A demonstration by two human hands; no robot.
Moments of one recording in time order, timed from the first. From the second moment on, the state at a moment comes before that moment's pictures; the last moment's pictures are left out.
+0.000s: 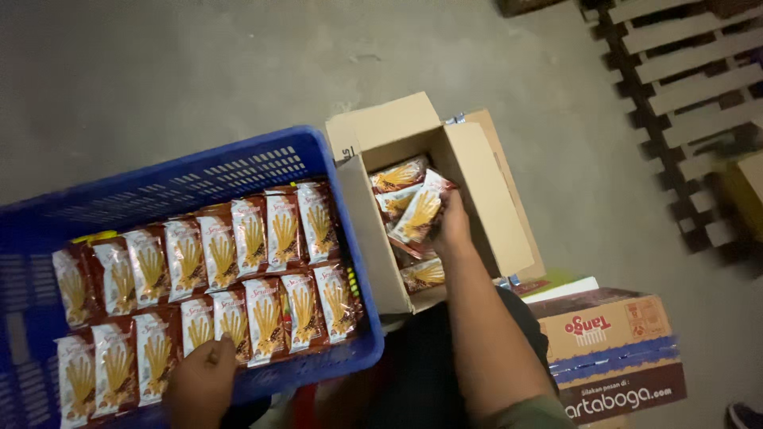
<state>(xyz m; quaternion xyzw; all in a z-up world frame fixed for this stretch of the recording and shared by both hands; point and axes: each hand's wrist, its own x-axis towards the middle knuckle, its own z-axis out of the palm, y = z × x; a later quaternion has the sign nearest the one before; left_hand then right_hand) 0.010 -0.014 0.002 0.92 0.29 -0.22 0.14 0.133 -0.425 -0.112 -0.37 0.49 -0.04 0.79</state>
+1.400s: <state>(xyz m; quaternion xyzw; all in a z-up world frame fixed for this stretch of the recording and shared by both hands) -0.009 0.105 0.007 0.88 0.08 -0.15 0.44 -0.035 -0.279 -0.087 -0.98 -0.15 0.12 0.09</state>
